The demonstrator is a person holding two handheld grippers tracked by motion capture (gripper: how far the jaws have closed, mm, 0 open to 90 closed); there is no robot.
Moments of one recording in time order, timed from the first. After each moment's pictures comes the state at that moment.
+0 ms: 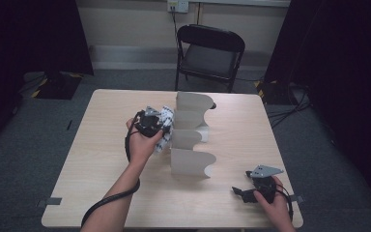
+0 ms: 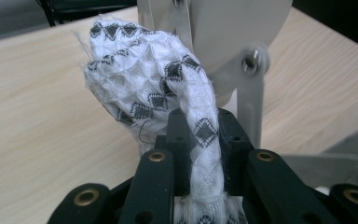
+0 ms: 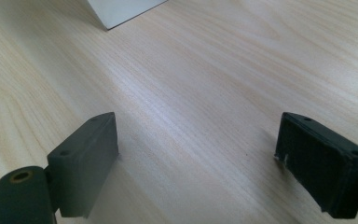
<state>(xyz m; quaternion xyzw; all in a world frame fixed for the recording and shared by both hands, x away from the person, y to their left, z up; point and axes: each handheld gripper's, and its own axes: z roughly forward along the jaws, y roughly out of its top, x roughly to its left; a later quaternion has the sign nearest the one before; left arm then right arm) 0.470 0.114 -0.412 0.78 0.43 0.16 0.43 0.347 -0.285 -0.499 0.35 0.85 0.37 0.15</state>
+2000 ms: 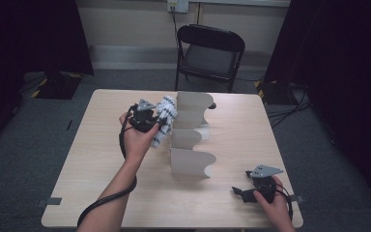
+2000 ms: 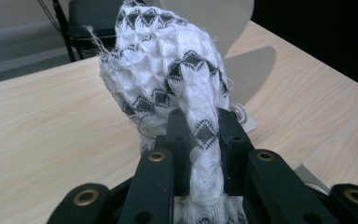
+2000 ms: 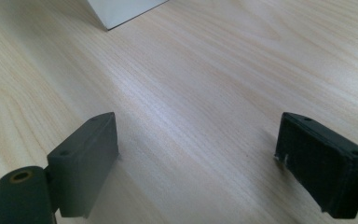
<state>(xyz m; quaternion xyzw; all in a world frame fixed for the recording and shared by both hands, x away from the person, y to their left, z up) 0.463 0.131 -0.370 0.76 0.43 0.20 0.45 0.348 -0.285 -0.499 0.35 0.85 0.37 0.15</state>
